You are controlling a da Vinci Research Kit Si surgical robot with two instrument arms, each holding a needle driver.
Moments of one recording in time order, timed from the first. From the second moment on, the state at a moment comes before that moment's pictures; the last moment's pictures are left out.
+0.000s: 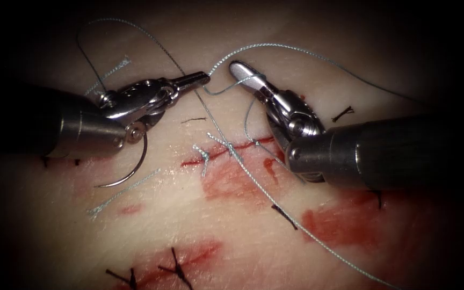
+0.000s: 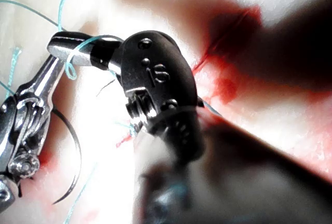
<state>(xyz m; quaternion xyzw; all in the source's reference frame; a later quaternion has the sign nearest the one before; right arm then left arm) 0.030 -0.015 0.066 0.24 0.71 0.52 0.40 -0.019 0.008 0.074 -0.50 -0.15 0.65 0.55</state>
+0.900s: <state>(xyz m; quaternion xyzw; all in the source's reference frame) 0.029 -0.014 0.066 0.38 0.66 0.31 0.57 -0.022 0.008 0.074 -0.53 -0.27 0.60 0.53</state>
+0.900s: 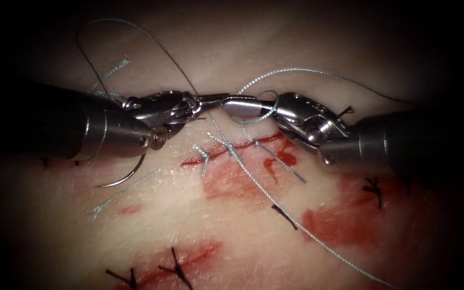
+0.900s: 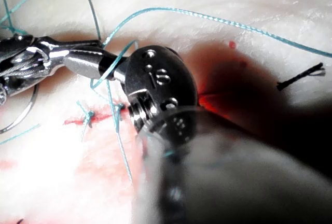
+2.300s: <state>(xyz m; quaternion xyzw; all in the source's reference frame) 0.025 -0.018 0.062 0.31 0.18 0.29 0.89 -0.027 0.008 0.074 -0.59 -0.28 0.58 0.49</state>
